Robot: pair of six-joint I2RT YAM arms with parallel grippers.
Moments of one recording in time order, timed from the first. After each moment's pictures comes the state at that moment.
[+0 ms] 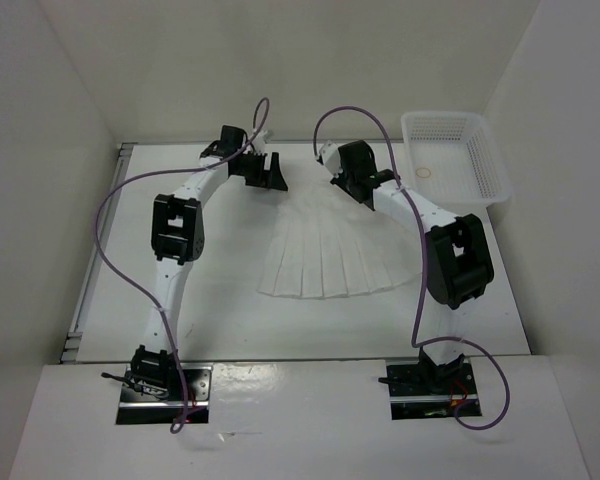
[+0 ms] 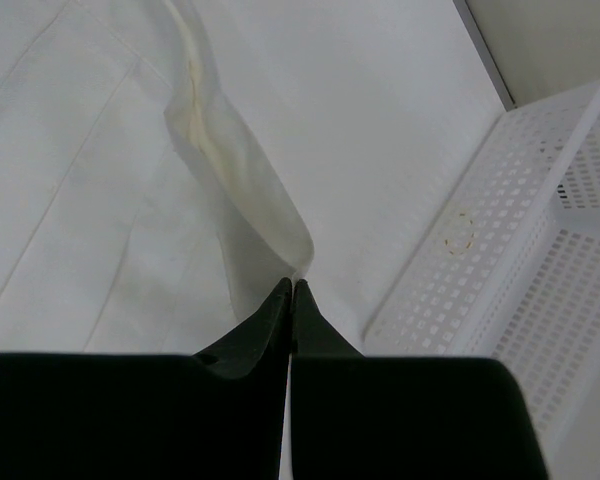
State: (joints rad) left arm -0.19 2.59 2.27 -0.56 0.69 -0.04; right arm 0.41 1.87 1.46 -0.33 0.29 -0.60
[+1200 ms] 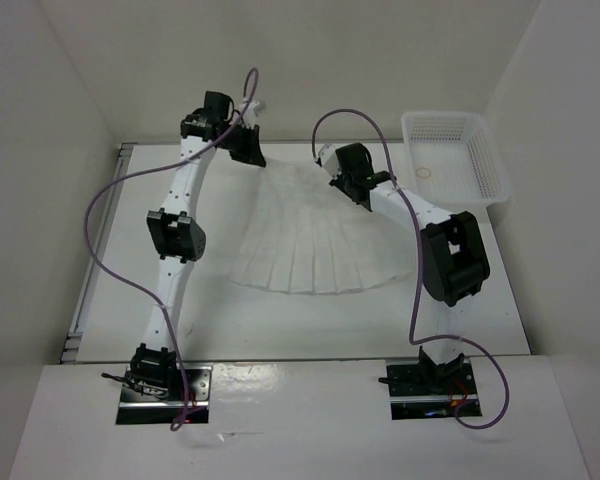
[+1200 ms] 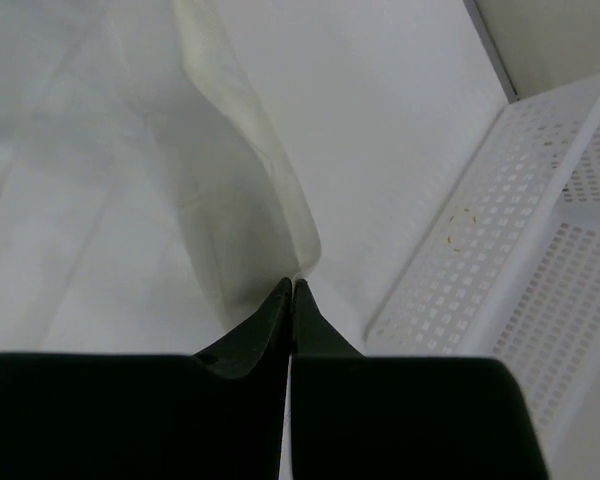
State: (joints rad) left arm -0.17 2.73 2.98 -1.15 0.63 0.12; right arm 0.42 1.89 1.44 -0.31 0.32 -0.60
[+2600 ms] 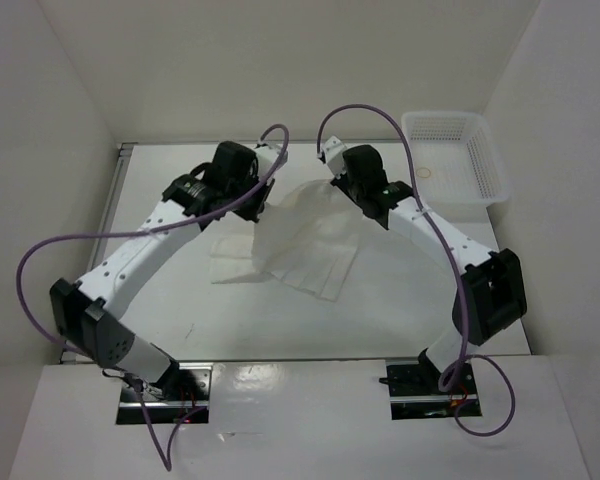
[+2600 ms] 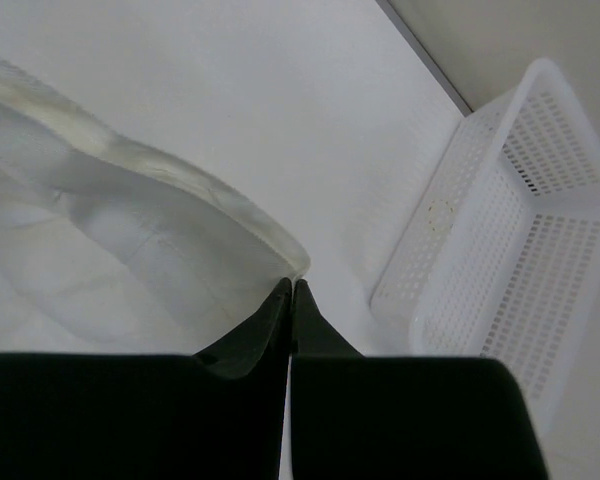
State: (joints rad) left arm -0.54 1.54 1.58 -0.80 -0.02 0.04; right arm 0.49 1.60 1.33 -0.32 0.33 -0.49
